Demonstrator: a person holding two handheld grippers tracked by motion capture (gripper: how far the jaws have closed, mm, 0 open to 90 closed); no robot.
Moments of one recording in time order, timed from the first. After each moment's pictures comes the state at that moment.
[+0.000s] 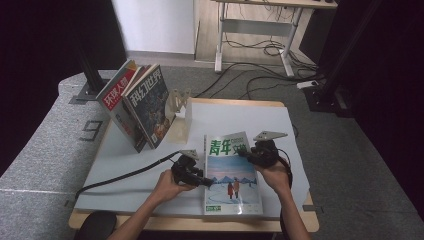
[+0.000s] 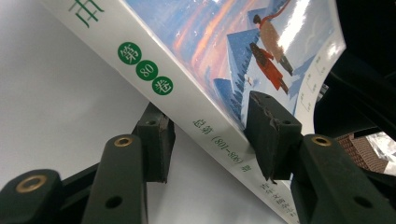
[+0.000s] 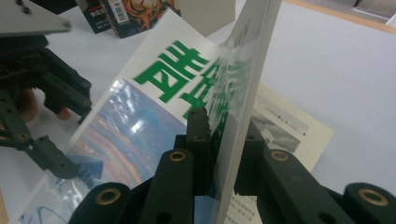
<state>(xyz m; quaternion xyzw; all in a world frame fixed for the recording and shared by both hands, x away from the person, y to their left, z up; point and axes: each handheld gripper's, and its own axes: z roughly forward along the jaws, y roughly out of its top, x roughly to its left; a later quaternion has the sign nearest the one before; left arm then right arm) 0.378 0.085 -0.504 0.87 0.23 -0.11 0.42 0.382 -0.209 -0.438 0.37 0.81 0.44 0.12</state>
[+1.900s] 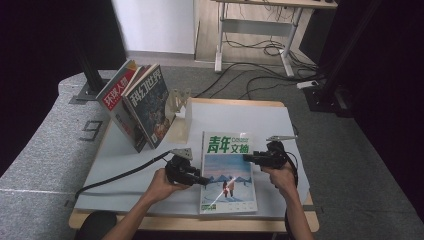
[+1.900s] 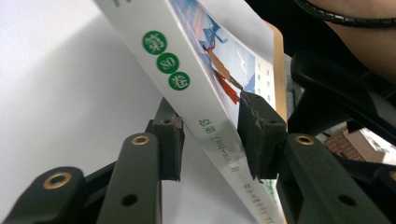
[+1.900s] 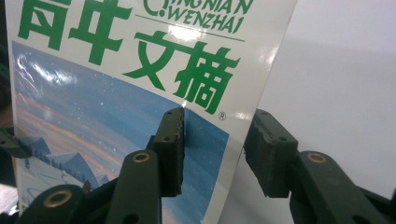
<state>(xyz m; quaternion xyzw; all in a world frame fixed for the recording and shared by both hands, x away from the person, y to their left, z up) 0.371 0.103 -0.481 0.86 0.19 -0.10 0.46 0.401 -0.250 -0.478 0.44 0.76 0.48 0.02</state>
